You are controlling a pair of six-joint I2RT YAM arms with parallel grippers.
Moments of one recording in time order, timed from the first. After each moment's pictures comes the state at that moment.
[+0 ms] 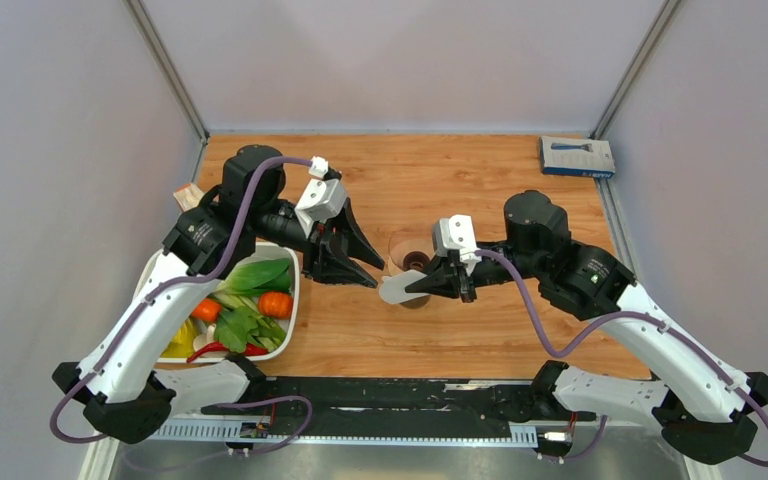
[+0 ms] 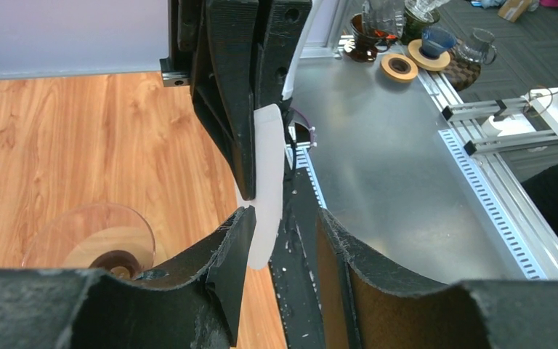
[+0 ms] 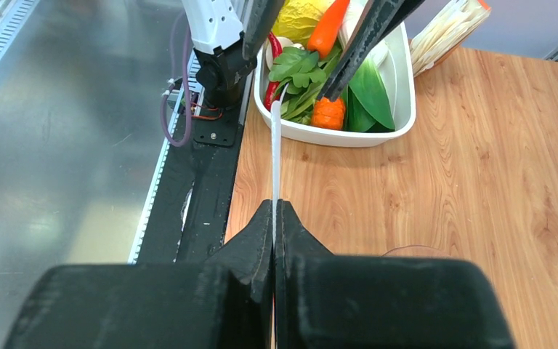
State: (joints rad) left arm -0.64 1.13 1.51 -0.74 1.19 0.22; right arm 0.88 1.00 1.29 -0.61 -0.74 -0.35
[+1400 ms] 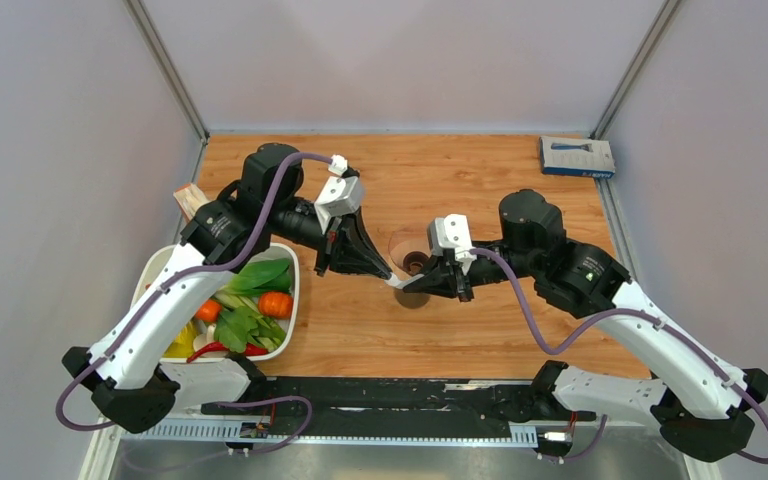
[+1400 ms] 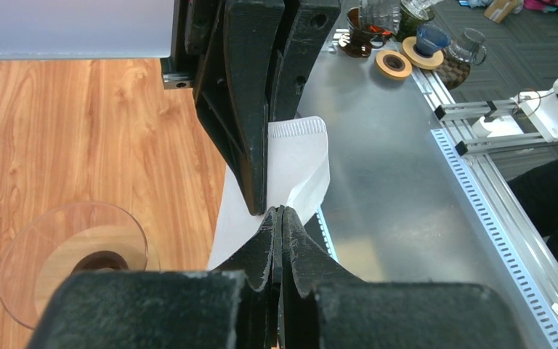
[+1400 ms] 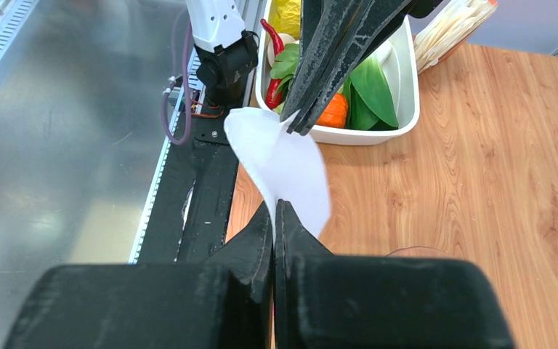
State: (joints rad) left arm -0.69 1.19 1.51 -0.73 1.16 0.19; right arm 0.88 1.01 1.29 -0.61 -0.74 -0.35
